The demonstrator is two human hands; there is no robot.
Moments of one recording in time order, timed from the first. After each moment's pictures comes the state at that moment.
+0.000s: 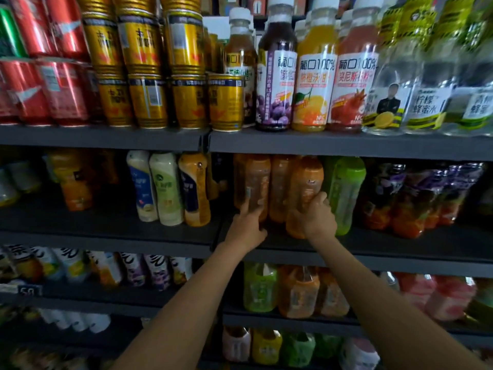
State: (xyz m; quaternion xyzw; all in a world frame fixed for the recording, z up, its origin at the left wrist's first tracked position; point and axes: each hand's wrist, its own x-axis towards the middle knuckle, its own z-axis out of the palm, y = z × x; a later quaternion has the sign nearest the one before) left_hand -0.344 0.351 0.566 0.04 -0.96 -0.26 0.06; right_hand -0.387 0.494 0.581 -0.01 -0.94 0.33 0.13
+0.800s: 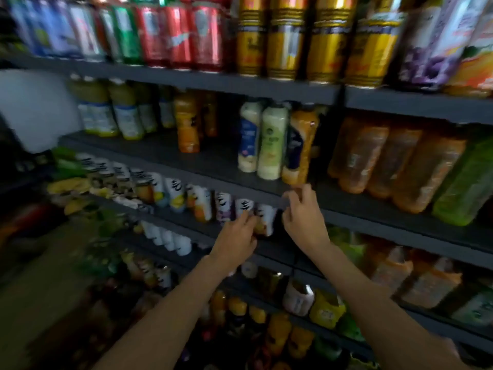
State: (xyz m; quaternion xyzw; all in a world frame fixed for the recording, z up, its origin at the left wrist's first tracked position) left_hand -0.171 0.191 0.476 0.06 -0.98 -0.13 0.14; right_hand -0.262 0.328 0.520 0.39 -0.88 0.21 0.19
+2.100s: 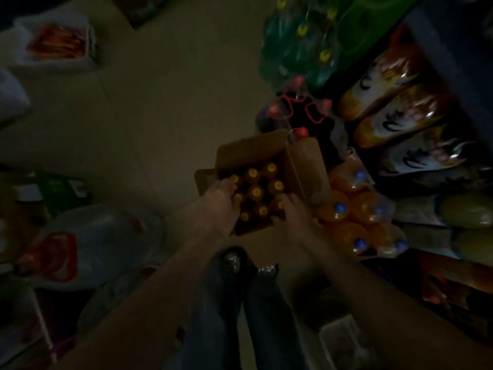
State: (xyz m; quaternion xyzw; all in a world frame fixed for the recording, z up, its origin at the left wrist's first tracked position) left_hand 0.248 -0.300 -0.023 0.62 -0.69 -0.37 -0.03; right_hand 0.080 -0.237 -0.099 0.54 -0.73 -0.04 -0.41
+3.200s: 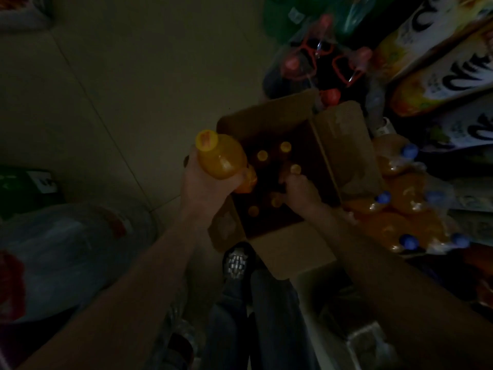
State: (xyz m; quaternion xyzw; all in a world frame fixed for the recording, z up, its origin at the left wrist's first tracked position) left_hand 0.274 -0.340 -0.120 0.68 -0.50 -0.51 0.16; right_hand 0.100 -0.288 -0.198 0.47 -0.76 -0.06 -0.45
